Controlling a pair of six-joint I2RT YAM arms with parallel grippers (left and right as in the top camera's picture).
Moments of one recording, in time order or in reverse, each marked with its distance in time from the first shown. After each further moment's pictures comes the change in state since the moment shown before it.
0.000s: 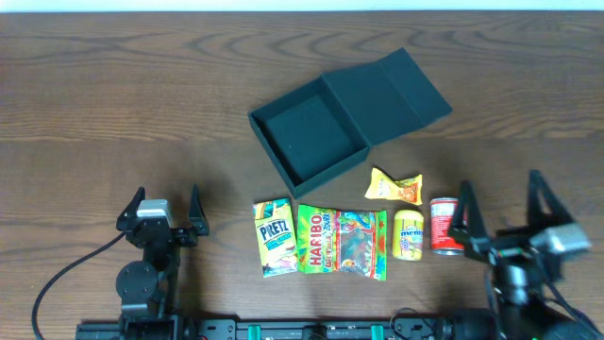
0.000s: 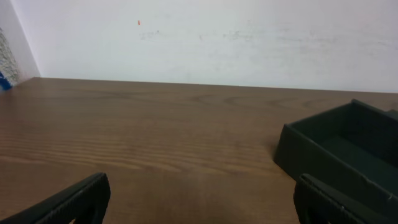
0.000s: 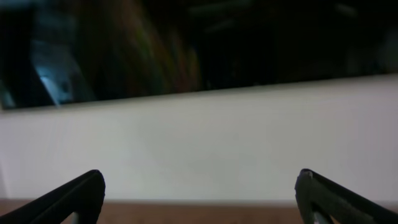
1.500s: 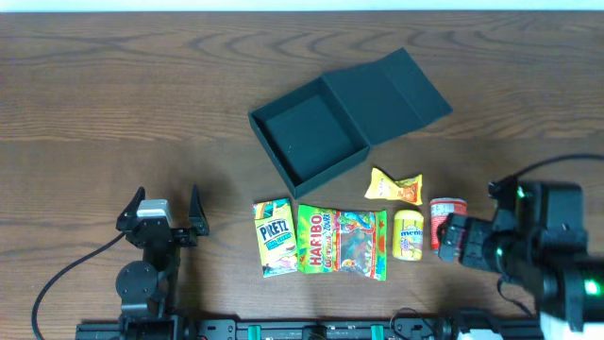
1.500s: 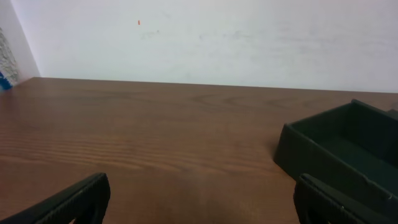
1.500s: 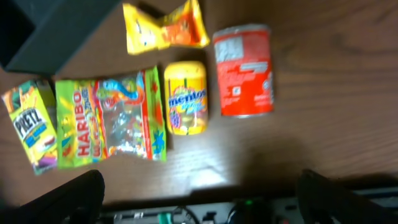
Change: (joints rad) left arm 0.000 0.000 0.000 0.000 0.000 0.000; right arm 0.001 0.777 0.641 -1.409 0.053 0.078
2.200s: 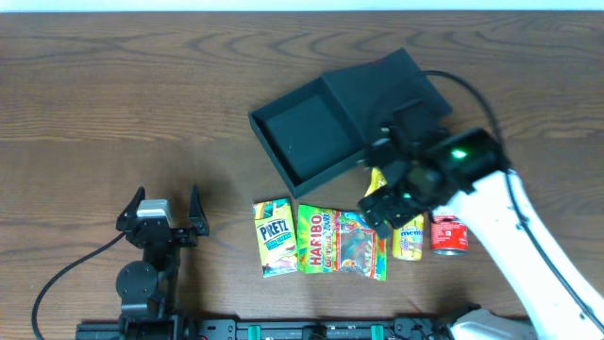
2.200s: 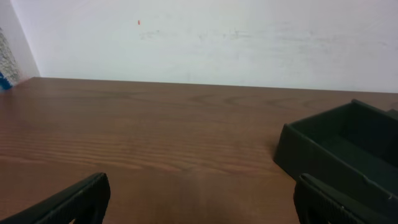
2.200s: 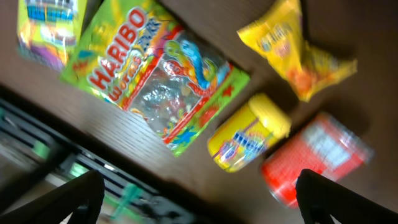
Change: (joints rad) left arm 0.000 0.000 0.000 0.000 0.000 0.000; right arm 0.509 0.559 0.228 0.053 0.018 -0.386
